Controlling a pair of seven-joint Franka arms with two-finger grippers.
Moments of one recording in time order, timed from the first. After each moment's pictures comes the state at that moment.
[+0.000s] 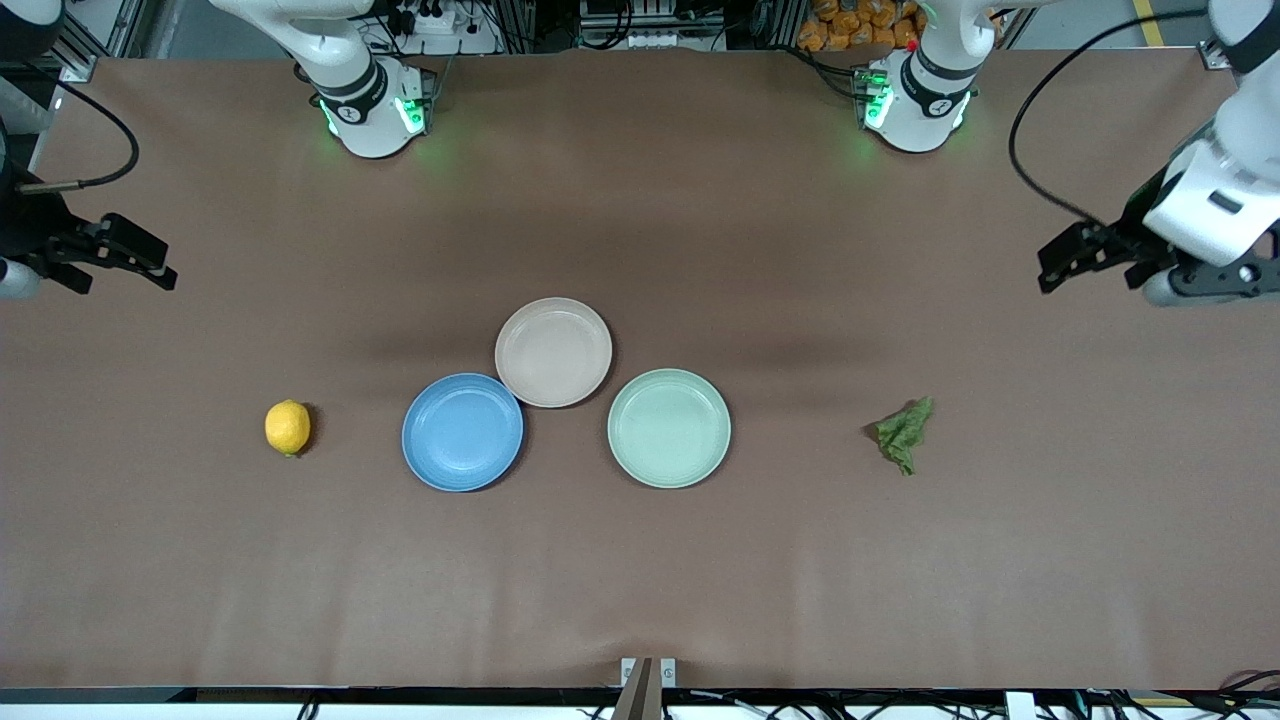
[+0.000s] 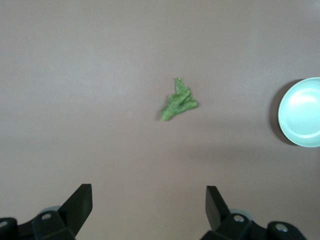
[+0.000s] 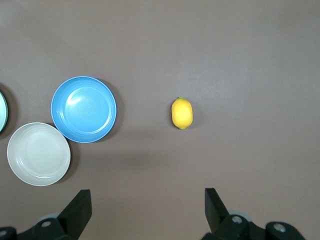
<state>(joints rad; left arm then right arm) 0.01 -0.03 -0.13 -1.65 -0.01 1.65 -0.16 -0.04 -0.04 0.01 -1.66 0.04 1.67 -0.05</state>
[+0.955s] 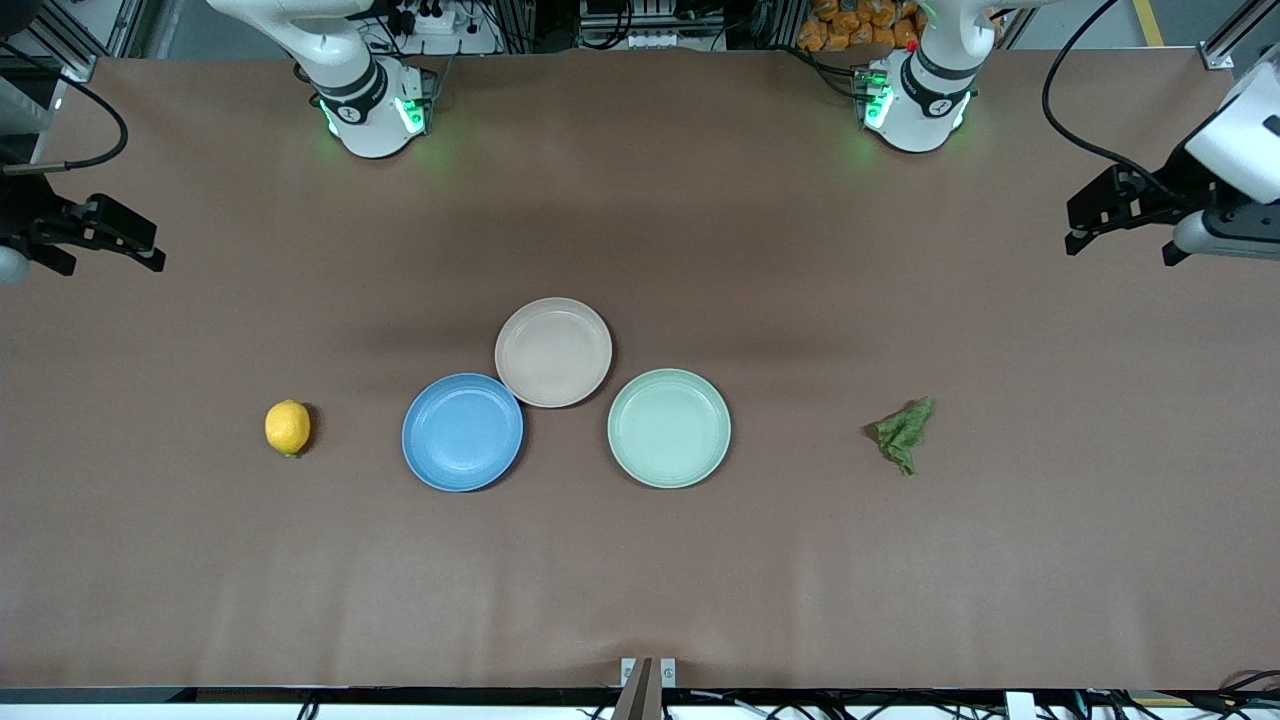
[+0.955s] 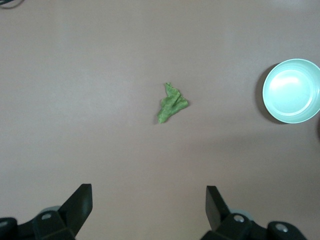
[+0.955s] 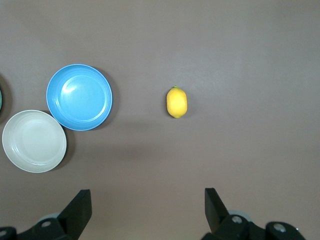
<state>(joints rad) 0.01 -0.03 -0.13 -1.53 -0.01 1.58 0.01 0.02 -0.02 -0.04 -1.59 0.01 1.57 -0.05</state>
